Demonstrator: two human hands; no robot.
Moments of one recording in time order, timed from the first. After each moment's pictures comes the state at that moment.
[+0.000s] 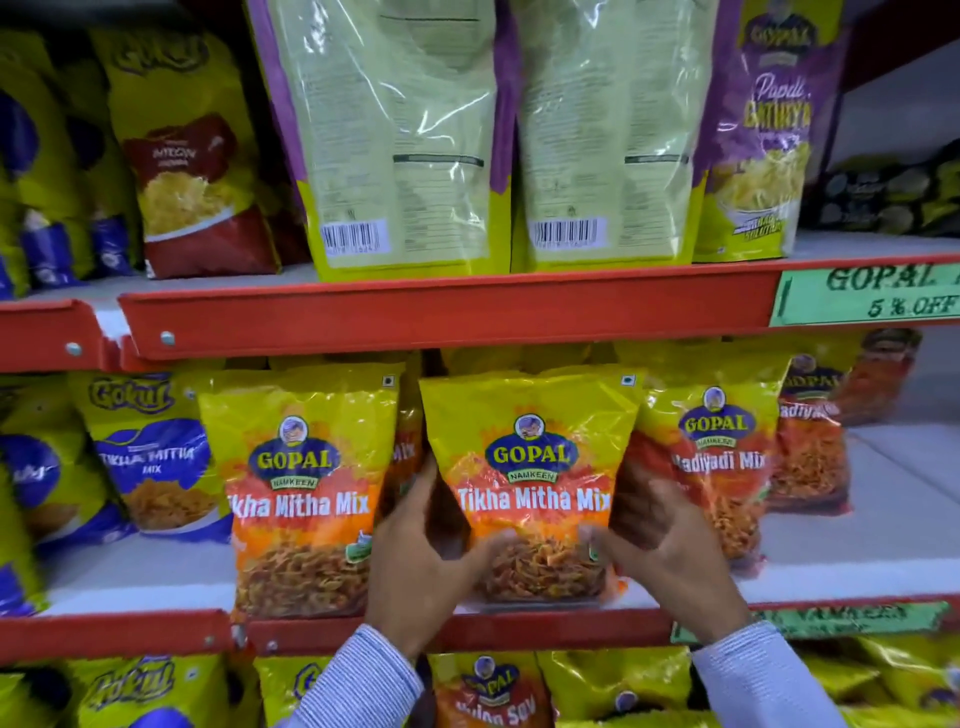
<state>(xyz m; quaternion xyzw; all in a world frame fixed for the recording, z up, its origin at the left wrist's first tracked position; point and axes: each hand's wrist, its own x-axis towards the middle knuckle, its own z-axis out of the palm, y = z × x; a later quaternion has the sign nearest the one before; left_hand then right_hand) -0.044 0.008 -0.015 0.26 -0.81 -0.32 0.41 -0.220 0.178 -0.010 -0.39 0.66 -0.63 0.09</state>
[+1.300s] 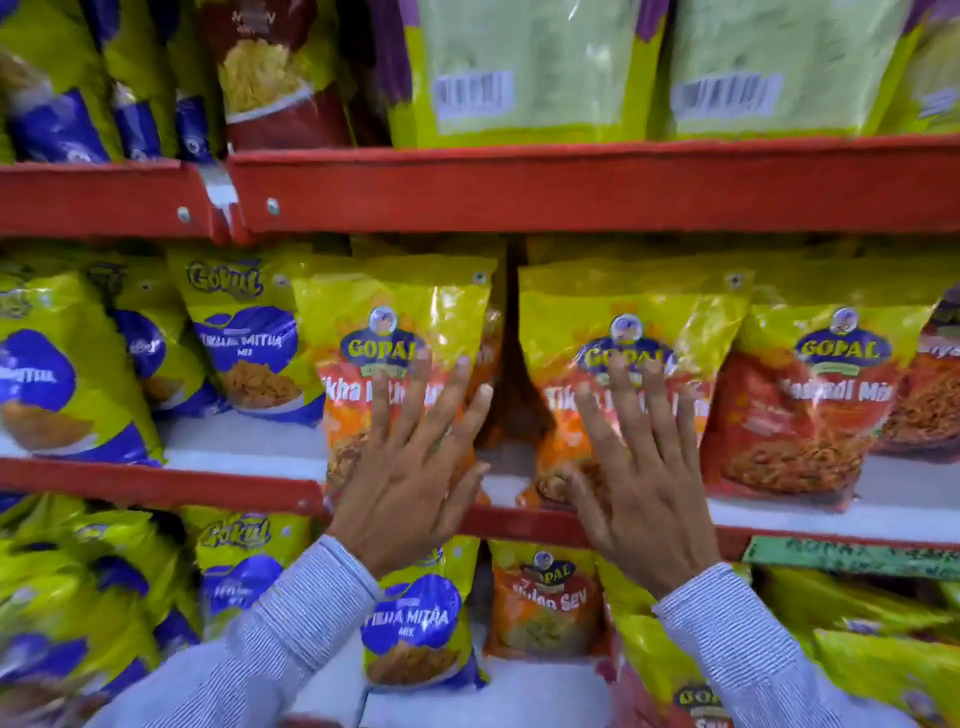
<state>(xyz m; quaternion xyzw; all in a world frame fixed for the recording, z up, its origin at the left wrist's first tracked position) 0.033 -0.033 -0.019 0.15 -0.91 0.19 0.35 -0.154 0.125 -0.032 -0.55 0.69 -0.25 -0.39</state>
